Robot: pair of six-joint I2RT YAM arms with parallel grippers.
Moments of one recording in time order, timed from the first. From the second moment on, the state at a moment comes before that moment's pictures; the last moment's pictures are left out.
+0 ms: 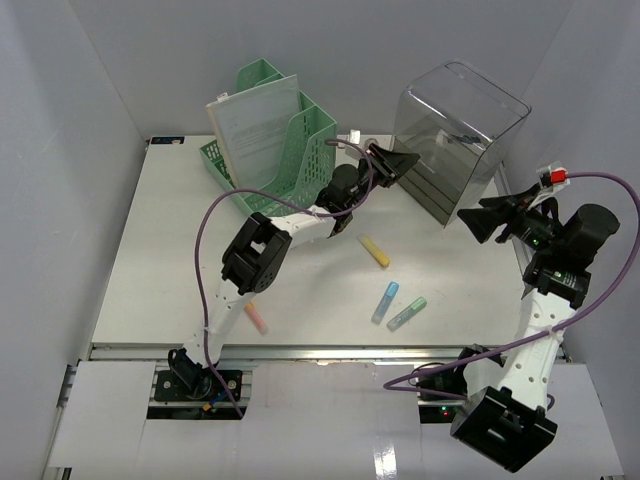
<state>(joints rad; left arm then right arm) -0.74 2.43 1.83 0.89 0.12 -1.27 -0.50 0.85 0.87 -0.10 -1.19 0.18</state>
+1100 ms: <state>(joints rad) -0.74 2.82 2.40 0.64 0.05 -1.38 -0.50 0.81 0.70 0.04 -1.16 0.20</state>
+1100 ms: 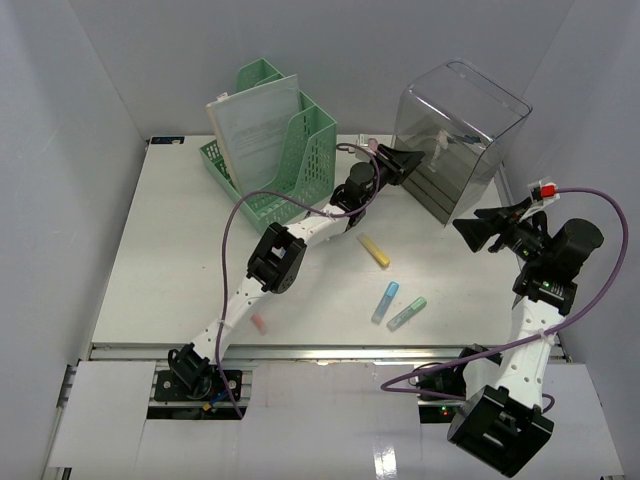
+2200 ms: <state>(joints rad) -0.74 2.78 2.26 0.80 0.05 -1.45 -0.50 0.81 0.67 0.05 -1.14 0.18</state>
